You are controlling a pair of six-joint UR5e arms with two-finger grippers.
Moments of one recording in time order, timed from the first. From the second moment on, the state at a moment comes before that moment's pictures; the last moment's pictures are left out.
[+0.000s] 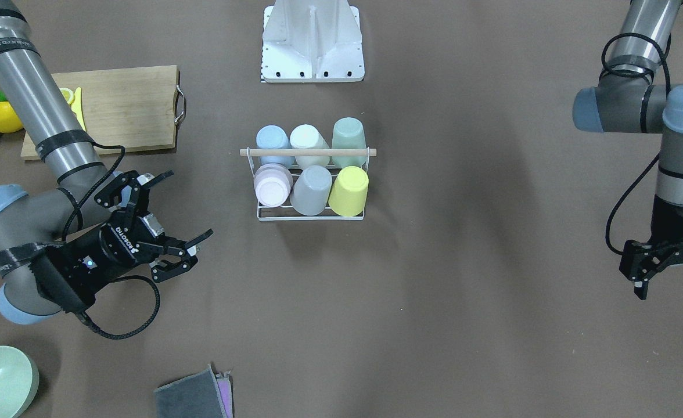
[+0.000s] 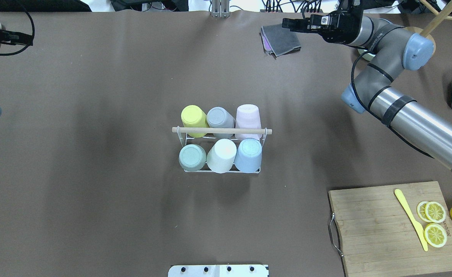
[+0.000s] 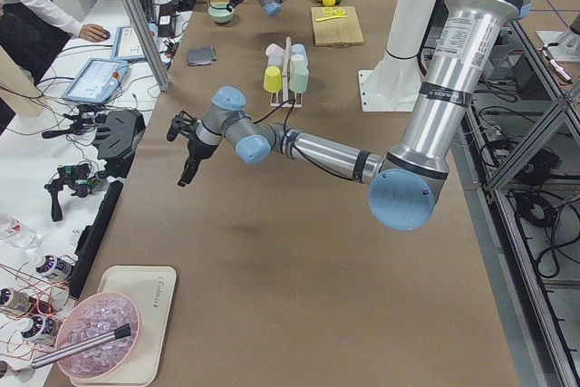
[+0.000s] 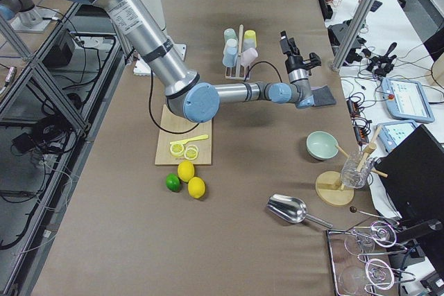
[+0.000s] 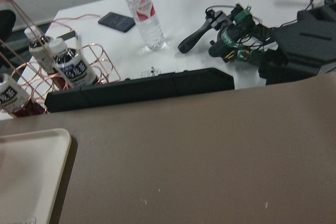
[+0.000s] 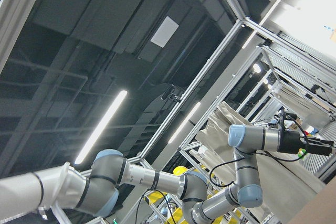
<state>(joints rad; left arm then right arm) -1.15 -1.84 -1.50 -2.09 -1.80 -0.71 0.98 -0.88 0.97 -1.71 4.28 -1.08</state>
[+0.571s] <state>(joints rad) -1.28 -1.71 -1.49 -1.87 -2.10 -0.32 1.01 -0.91 1.14 -2.30 3.91 -0.73</state>
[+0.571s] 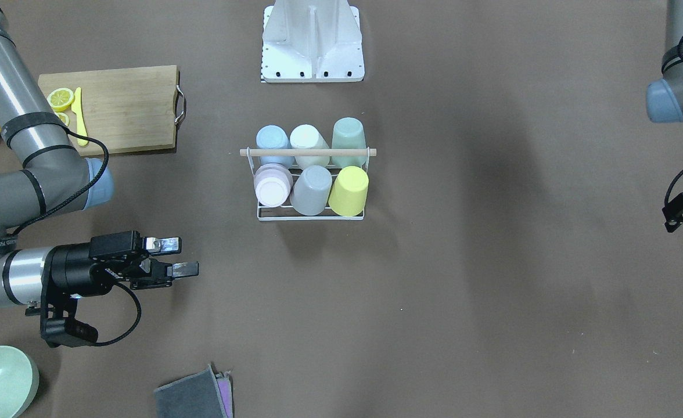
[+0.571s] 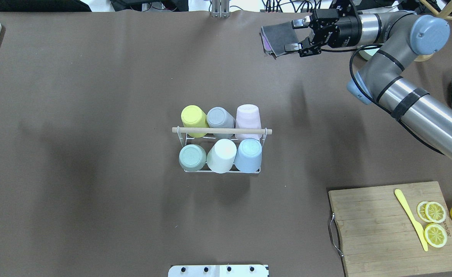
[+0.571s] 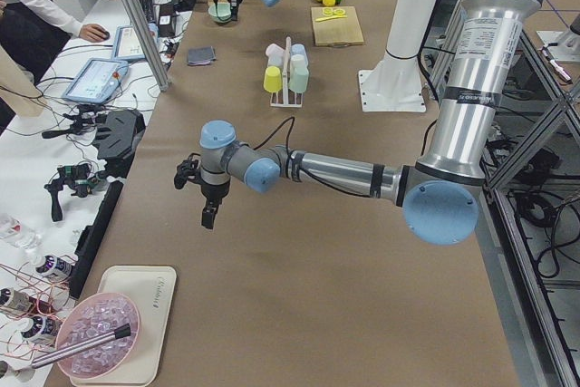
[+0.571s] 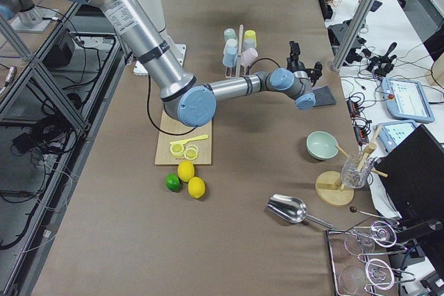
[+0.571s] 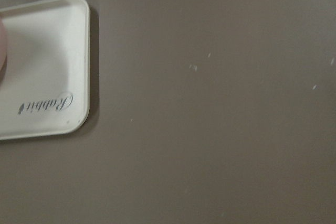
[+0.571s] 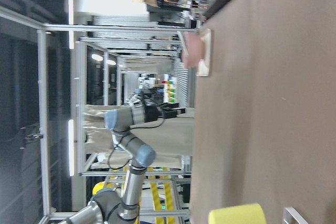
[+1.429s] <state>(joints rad) -1.43 -1.59 -1.49 -1.72 -2.22 -0.14 1.00 -0.93 1.36 -2.80 3.23 -0.62</state>
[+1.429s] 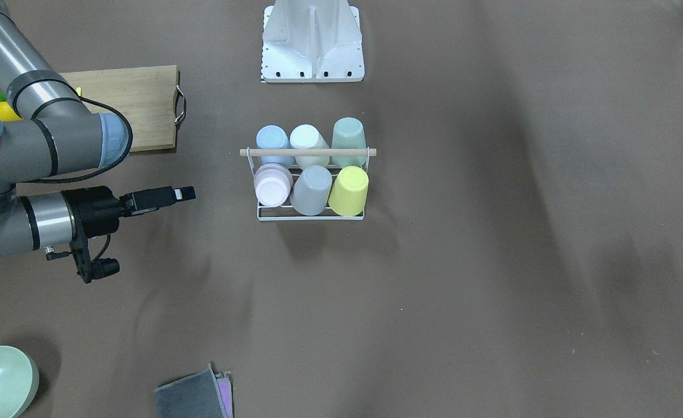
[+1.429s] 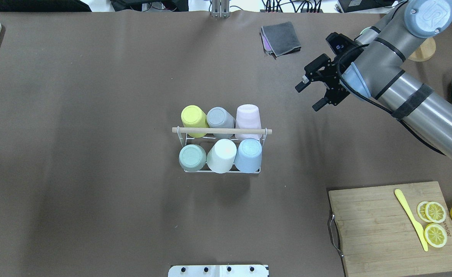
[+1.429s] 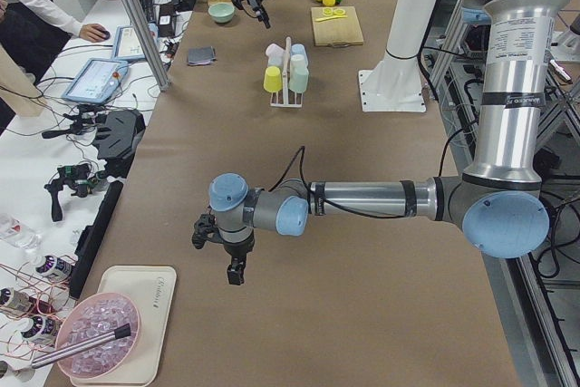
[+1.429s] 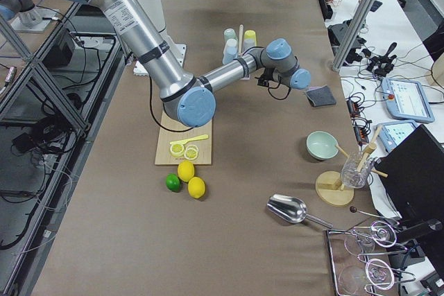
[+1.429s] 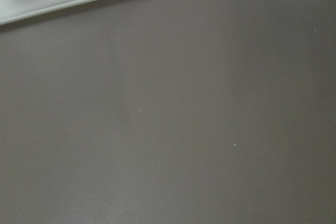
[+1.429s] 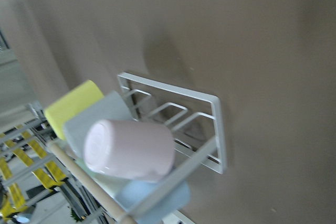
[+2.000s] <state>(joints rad) -1.43 -1.61 -1.50 -1.69 -2.23 -0.08 1.07 -1.17 1.41 -2.36 2.89 -0.60</state>
